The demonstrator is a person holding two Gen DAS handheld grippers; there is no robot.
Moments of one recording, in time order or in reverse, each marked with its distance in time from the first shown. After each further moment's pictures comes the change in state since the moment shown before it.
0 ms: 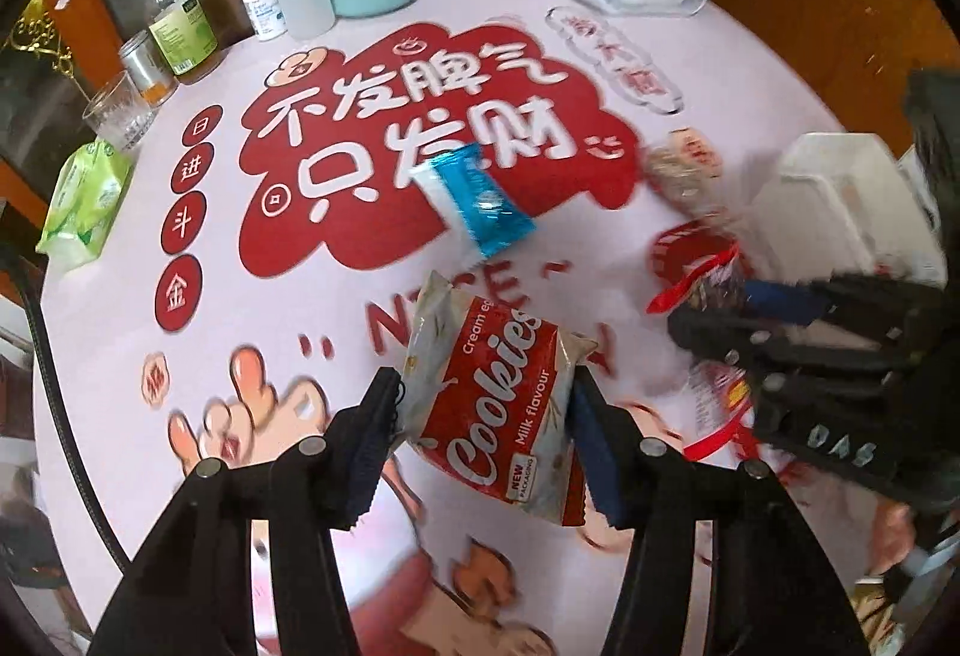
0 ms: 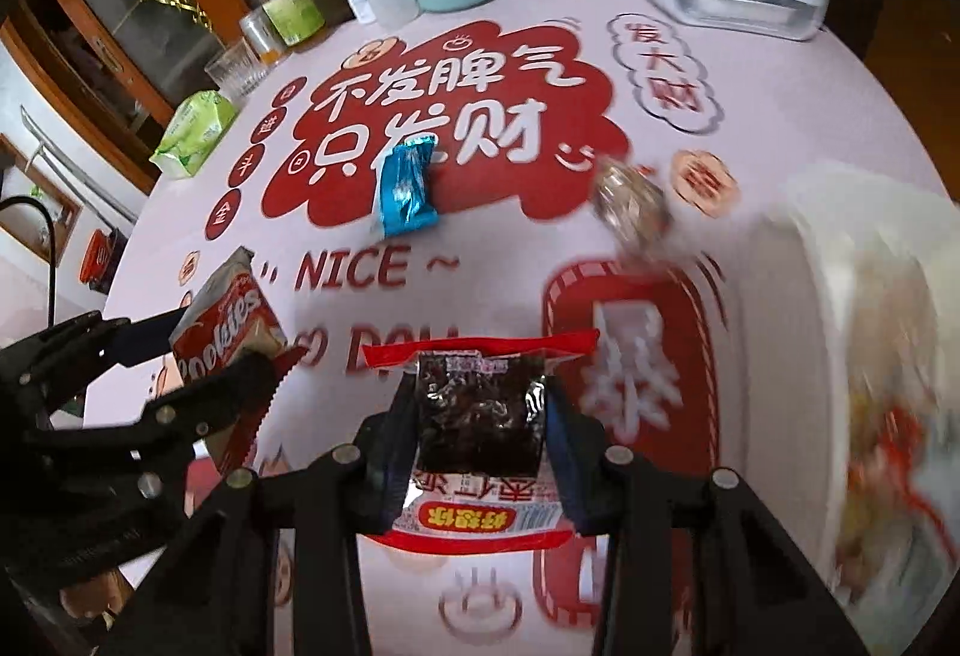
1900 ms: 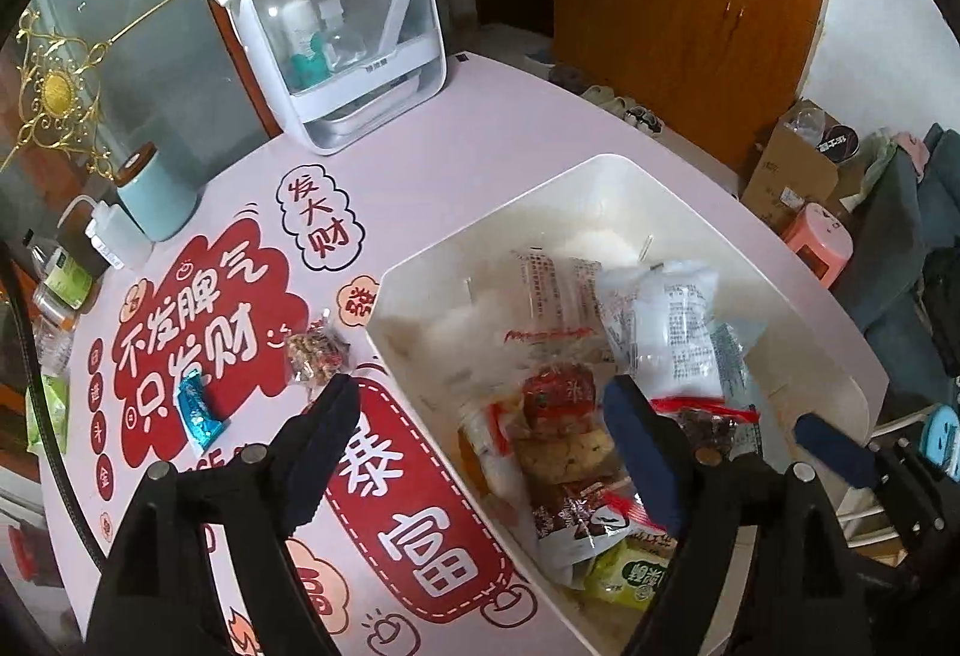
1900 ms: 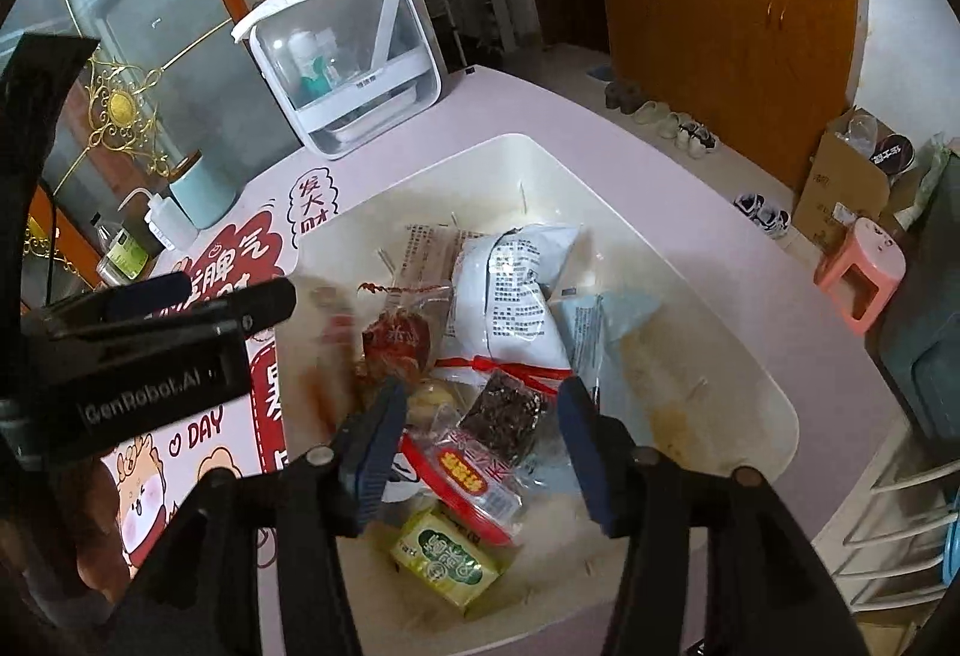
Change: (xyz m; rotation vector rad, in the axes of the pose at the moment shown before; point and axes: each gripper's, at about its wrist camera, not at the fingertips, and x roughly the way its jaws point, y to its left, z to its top) left arm -0.048 -0.290 0.043 0.319 -0.160 -0.026; right arm -0.153 -0.179 -0.105 0.442 -0.324 -0.259
